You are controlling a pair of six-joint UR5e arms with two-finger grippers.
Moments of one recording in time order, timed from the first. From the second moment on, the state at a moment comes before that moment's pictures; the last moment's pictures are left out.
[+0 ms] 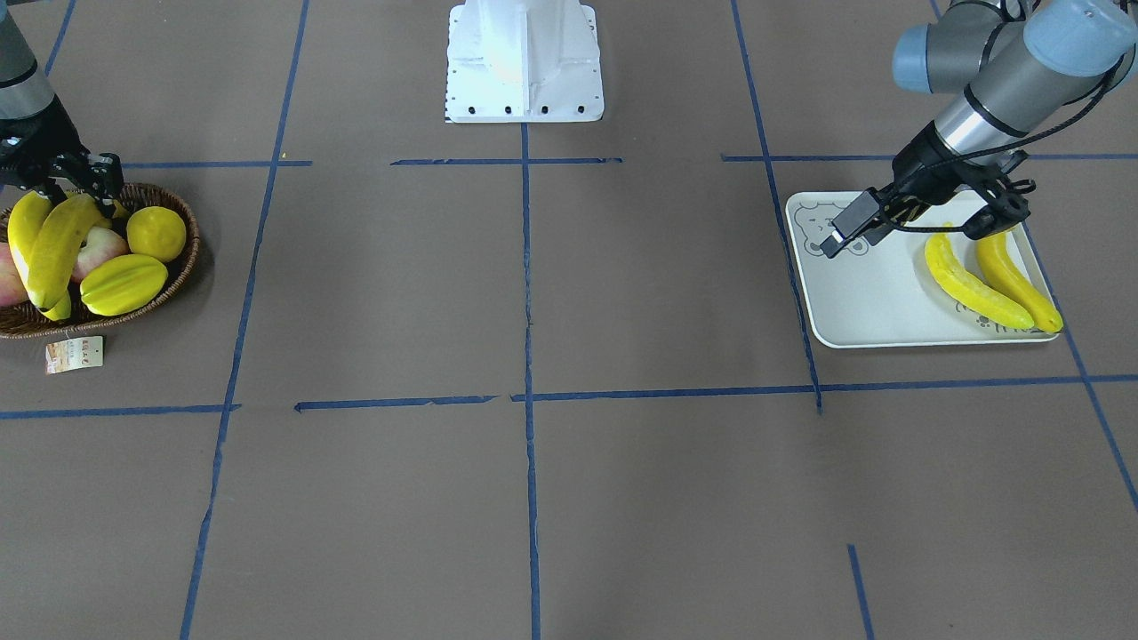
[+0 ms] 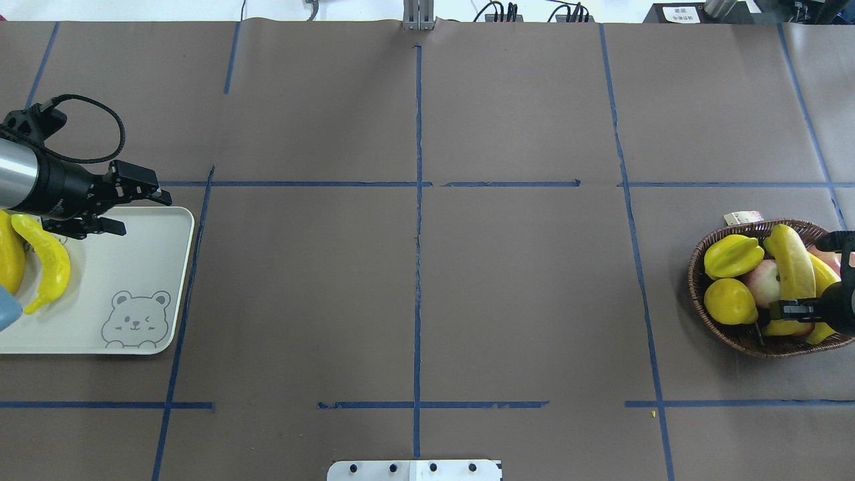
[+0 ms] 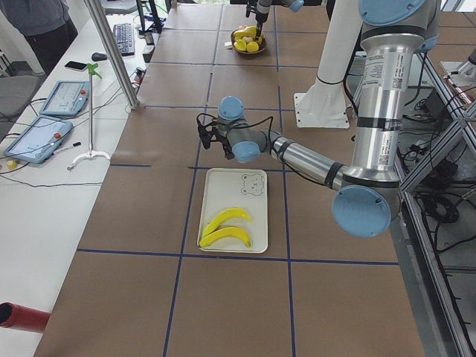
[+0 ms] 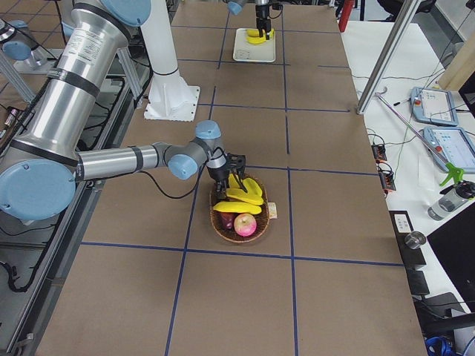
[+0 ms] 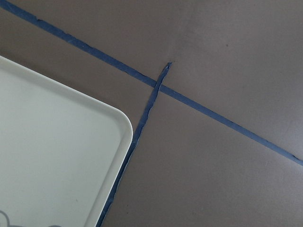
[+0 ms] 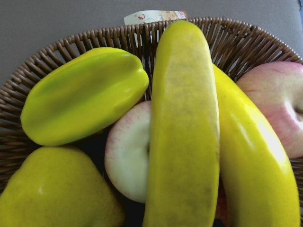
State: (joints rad) left arm -0.92 -1.62 -1.86 -2.23 -2.22 -1.51; right arm 0.68 -2.00 2.03 -1.01 1.80 1.07
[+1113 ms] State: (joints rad) left arm -0.92 -1.62 -1.86 -2.23 -2.22 -1.51; right arm 0.71 -2.00 2.08 -1.06 1.83 1.05
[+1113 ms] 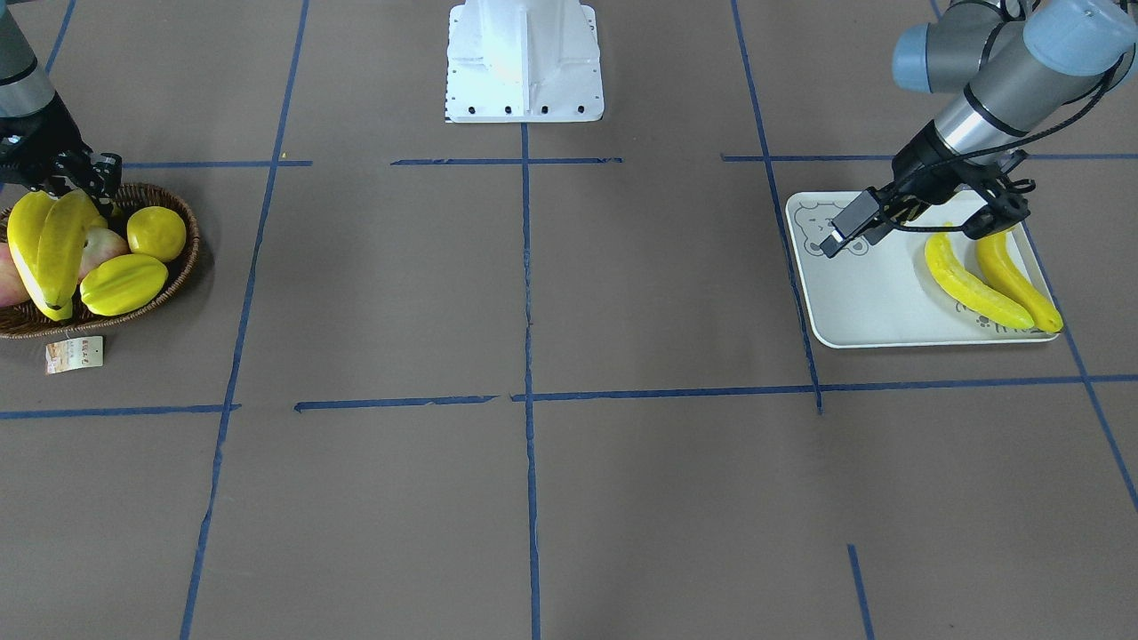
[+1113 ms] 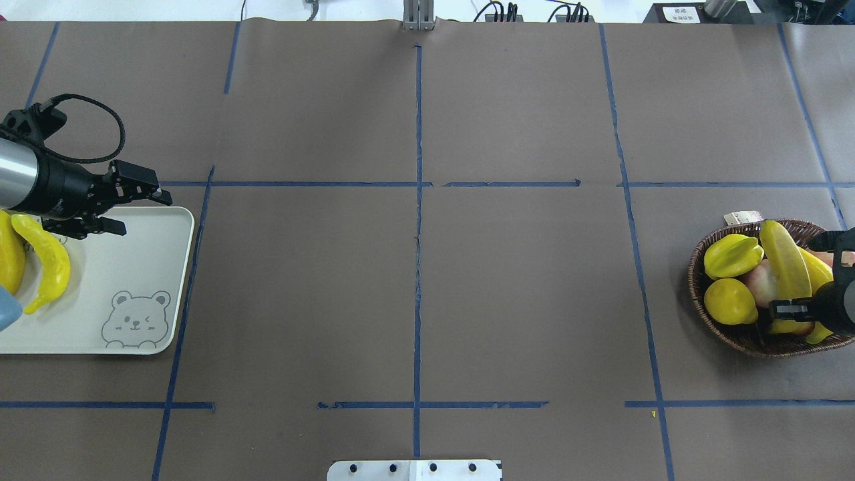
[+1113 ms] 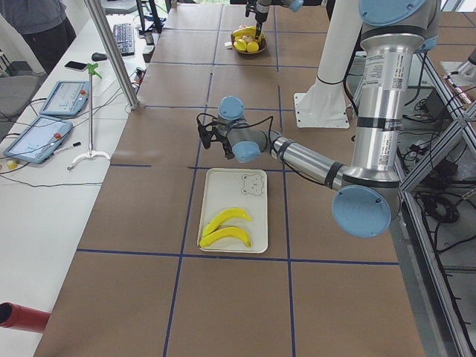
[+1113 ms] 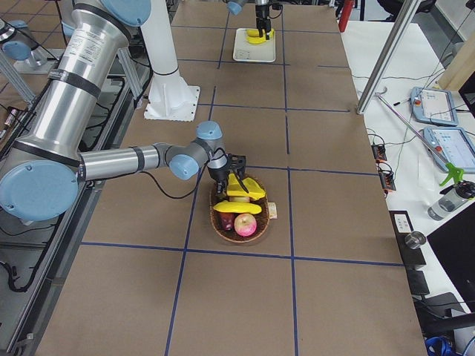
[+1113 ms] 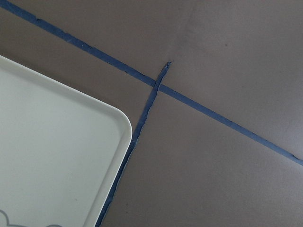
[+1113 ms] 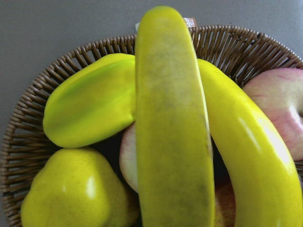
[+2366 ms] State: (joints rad) left arm -0.78 -1.78 -1.87 -2.24 -2.08 -1.59; right arm 0.83 -1.55 2.20 -1.39 2.07 1.03
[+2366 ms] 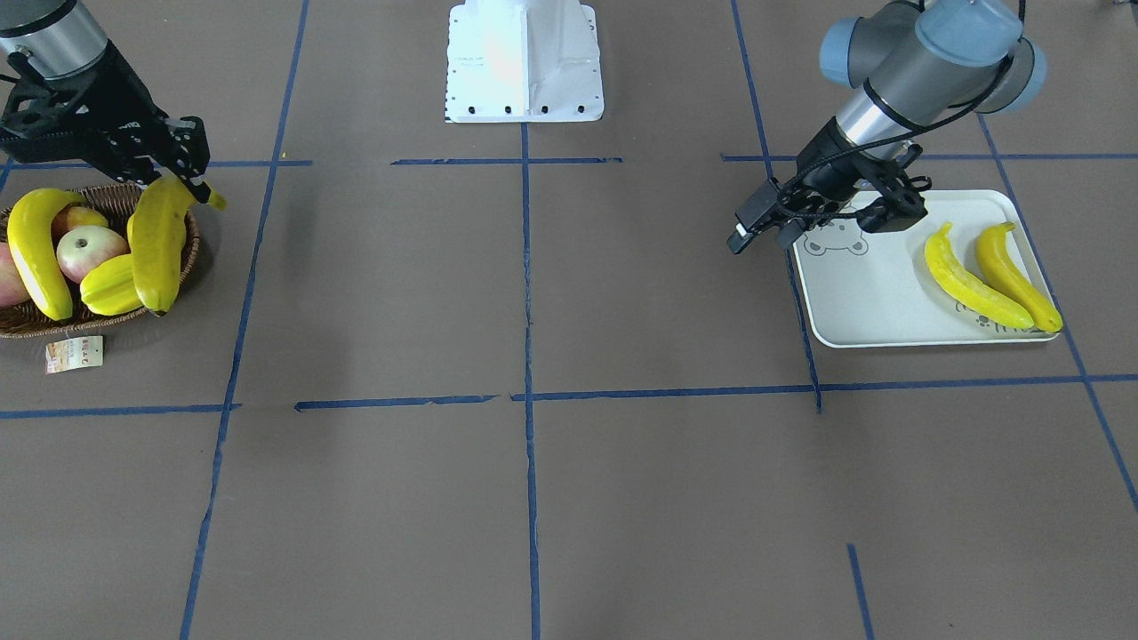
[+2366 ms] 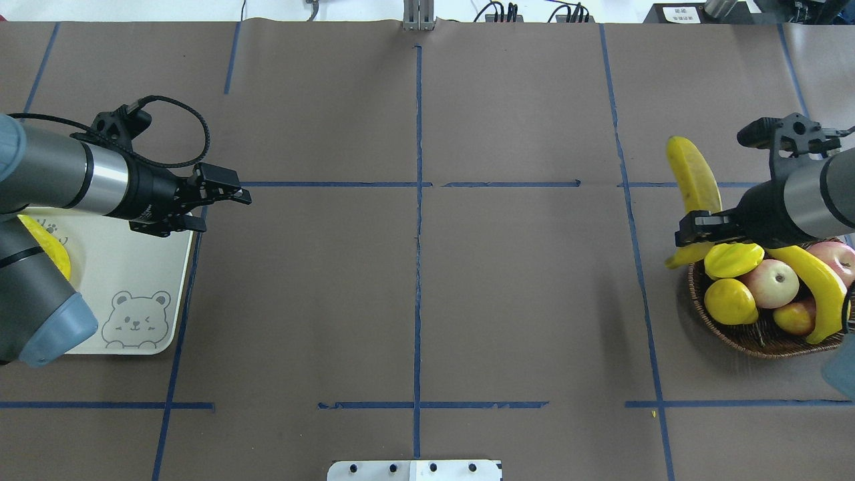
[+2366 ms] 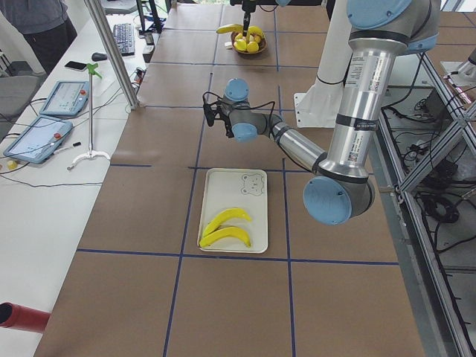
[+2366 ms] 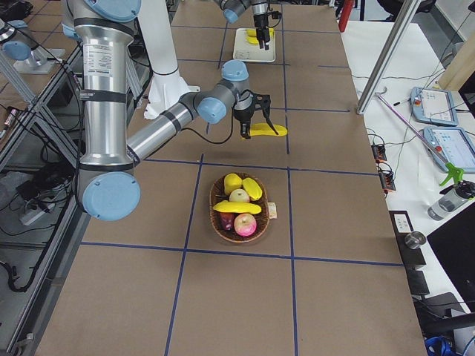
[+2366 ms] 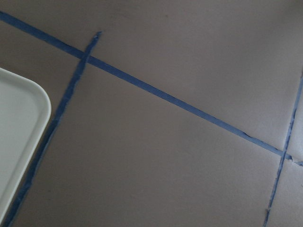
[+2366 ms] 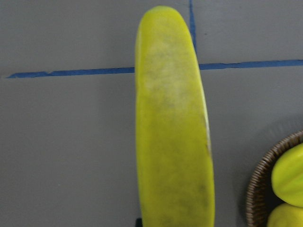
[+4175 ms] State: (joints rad) left arm -0.66 -2.07 -1.85 -2.24 -2.01 -1.73; right arm 0.35 -1.08 1.83 -0.75 1.65 1.55
